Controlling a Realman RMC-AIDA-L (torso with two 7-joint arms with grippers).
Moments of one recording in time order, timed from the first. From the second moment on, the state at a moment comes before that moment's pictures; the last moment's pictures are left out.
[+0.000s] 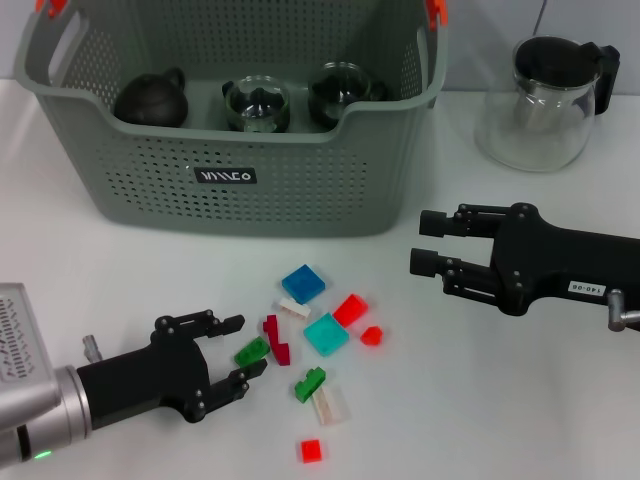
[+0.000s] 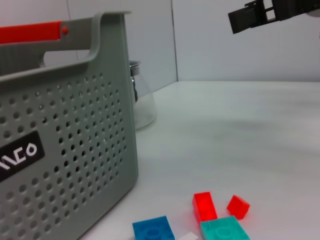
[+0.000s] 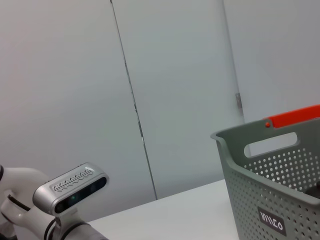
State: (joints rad) left arm -0.37 -2.17 0.40 0.44 2.17 1.43 -0.63; right arm 0.52 2.06 -0.88 -0.54 -1.71 -1.64 1.23
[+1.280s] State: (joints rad) left arm -0.37 -2.17 0.38 0.36 2.14 1.33 -0.54; right arm 0.51 2.06 -0.88 -0.54 -1.71 -1.63 1.23
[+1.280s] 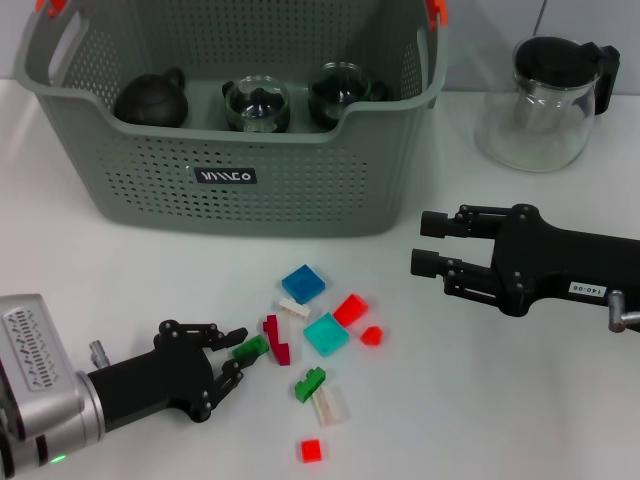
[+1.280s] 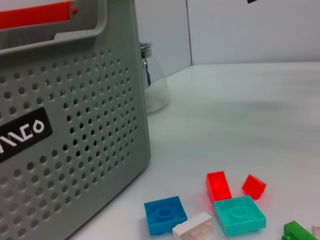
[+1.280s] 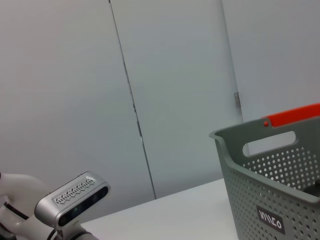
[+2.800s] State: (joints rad) left arm -0.37 -2.17 0.39 0.35 2.14 1.33 -0.54; right arm 0.52 2.06 -0.88 -0.54 -1.71 -1.63 1.23
